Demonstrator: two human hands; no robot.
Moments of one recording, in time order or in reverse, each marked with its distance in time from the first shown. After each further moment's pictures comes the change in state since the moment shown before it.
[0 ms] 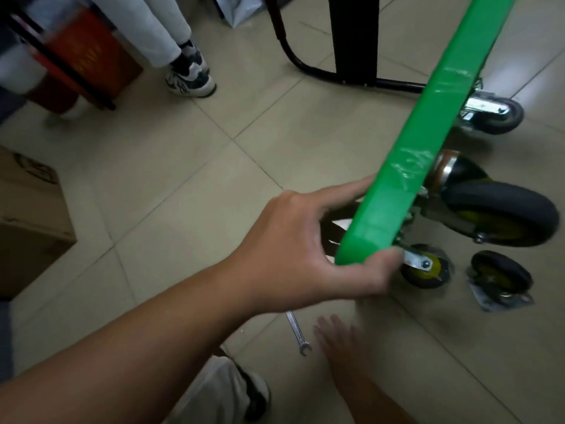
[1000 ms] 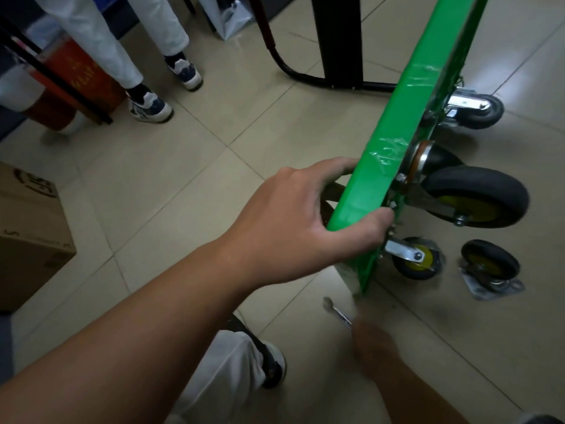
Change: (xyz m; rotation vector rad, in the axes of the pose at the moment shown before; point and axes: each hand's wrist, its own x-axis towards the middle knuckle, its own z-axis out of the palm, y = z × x) left_hand 0.006 0.006 0.001 0.280 0.025 0.030; right_hand 0.032 0.001 -0.077 0.064 -0.617 0.236
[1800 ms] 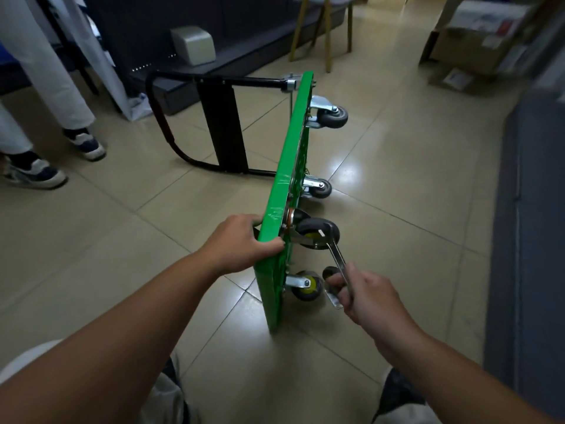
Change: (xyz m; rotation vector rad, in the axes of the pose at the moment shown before) left_hand 0.009 0.047 0.019 0.036 -0.054 -0.063; right_hand -0.281 0.015 -0.247 1.352 0.691 0.339
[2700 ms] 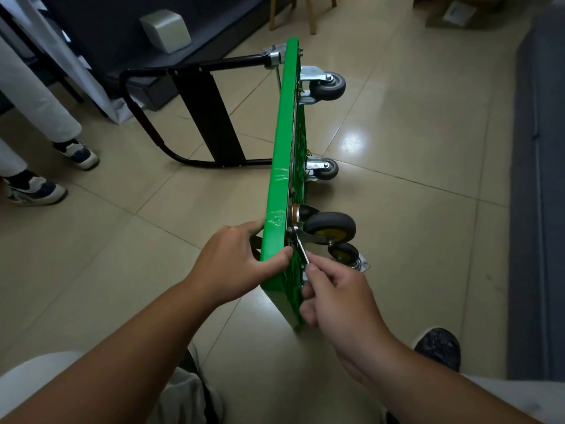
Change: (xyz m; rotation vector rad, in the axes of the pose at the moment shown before) left_hand -0.036 0.014 0.032 0.064 0.022 0.139; right_hand -0.026 0.015 0.038 0.330 -0.054 -0.003
